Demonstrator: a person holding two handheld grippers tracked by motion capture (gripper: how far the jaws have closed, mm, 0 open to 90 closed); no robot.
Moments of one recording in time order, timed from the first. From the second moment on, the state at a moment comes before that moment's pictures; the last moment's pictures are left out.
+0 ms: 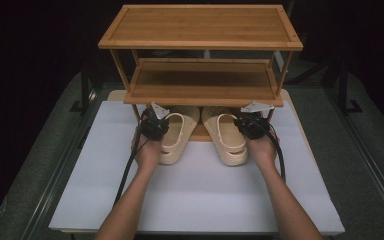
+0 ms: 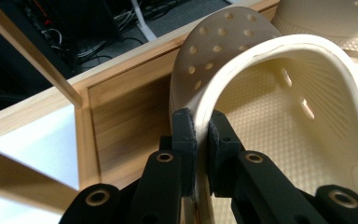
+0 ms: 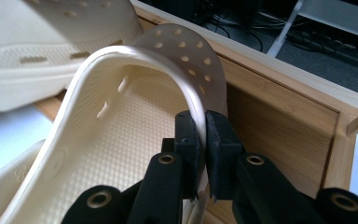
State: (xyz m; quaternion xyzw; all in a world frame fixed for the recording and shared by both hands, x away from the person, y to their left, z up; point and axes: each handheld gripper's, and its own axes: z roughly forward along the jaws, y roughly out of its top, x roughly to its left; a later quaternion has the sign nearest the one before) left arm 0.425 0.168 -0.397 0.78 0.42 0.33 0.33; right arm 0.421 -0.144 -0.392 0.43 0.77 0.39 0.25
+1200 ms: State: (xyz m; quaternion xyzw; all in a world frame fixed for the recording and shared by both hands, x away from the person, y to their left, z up) left arm 0.370 0.230 -0.421 0.86 0.32 0.11 0.38; right arm 0.351 -0.174 -0.423 0.36 0.84 0.40 0.08
